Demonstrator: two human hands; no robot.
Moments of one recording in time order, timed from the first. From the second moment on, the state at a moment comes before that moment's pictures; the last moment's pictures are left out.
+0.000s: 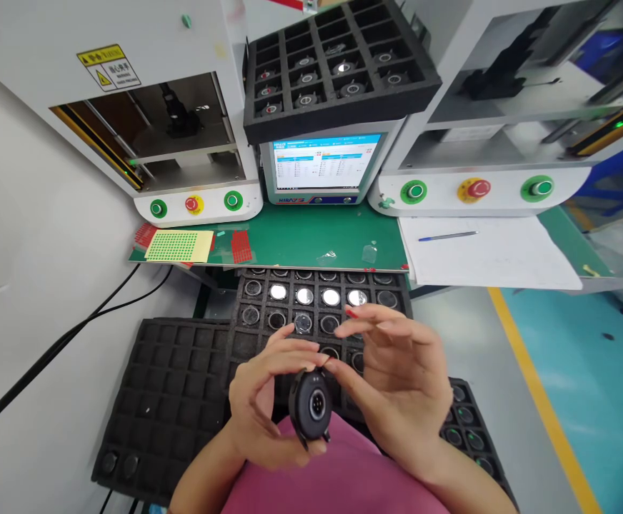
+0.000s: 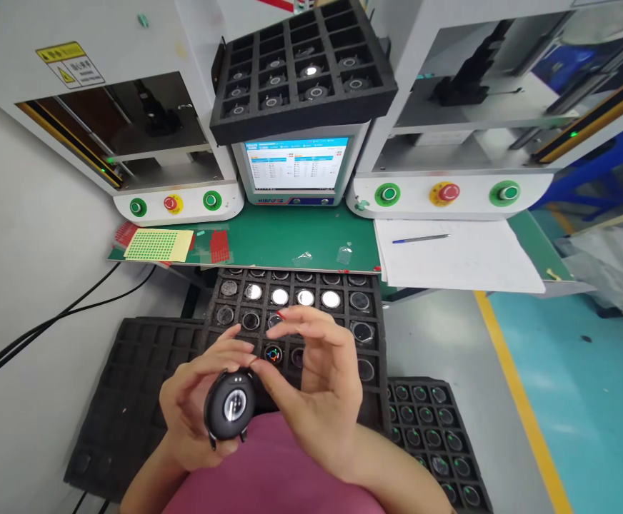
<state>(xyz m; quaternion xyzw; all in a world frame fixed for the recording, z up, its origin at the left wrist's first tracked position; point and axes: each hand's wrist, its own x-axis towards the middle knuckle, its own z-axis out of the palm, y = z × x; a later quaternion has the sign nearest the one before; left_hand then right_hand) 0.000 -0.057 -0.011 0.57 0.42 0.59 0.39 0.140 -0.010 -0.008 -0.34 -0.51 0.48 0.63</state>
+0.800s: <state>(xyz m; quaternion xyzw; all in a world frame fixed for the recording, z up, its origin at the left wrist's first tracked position) -0.001 -0.055 -0.006 0.52 0.38 0.62 0.45 0.153 -0.008 0.010 -0.33 -0.41 0.64 0.56</state>
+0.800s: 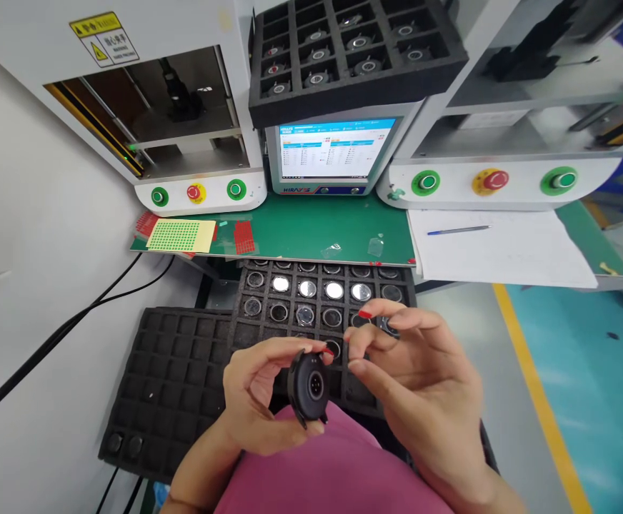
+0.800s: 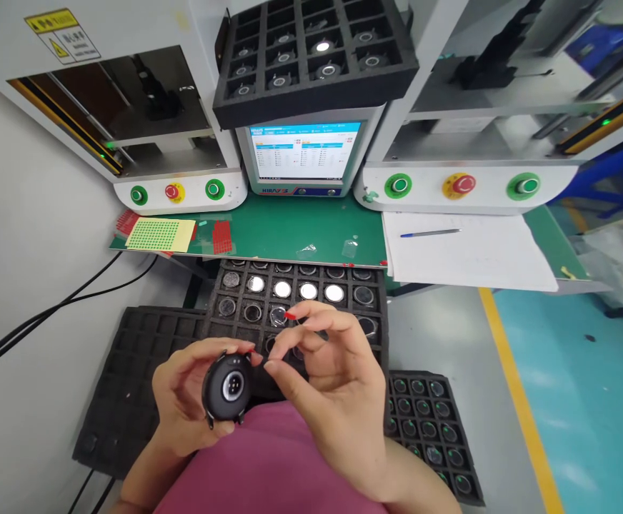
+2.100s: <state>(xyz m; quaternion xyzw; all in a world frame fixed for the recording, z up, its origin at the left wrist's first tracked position) -0.009 -0.048 -0.006 0.68 0.44 0.53 0.24 0.153 -0.011 0.014 -0.29 -0.28 0.81 0.42</state>
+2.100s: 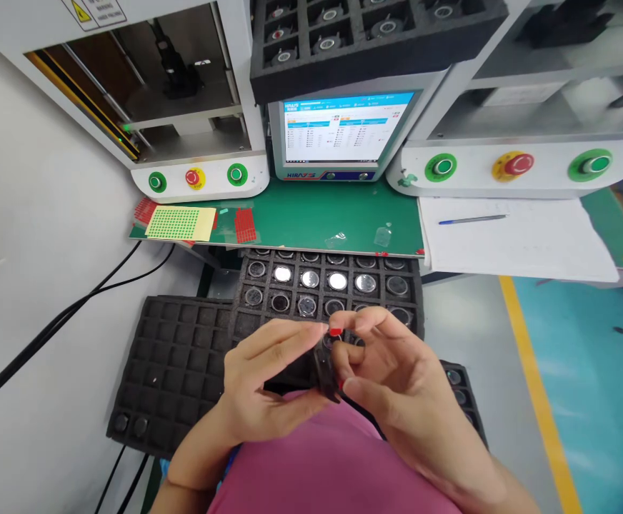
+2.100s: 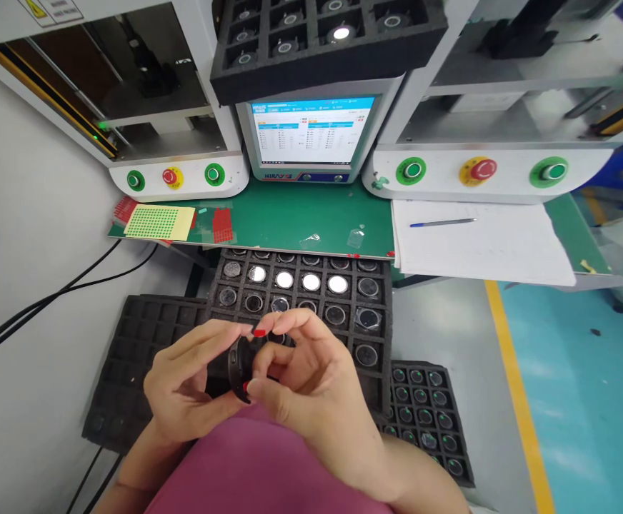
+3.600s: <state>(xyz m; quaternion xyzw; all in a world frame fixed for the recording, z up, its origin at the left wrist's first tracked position) 0.003 -0.039 -0.006 0.25 0.32 0.61 0.68 0.149 -0.004 -0.009 -0.40 -0.25 0.71 0.53</state>
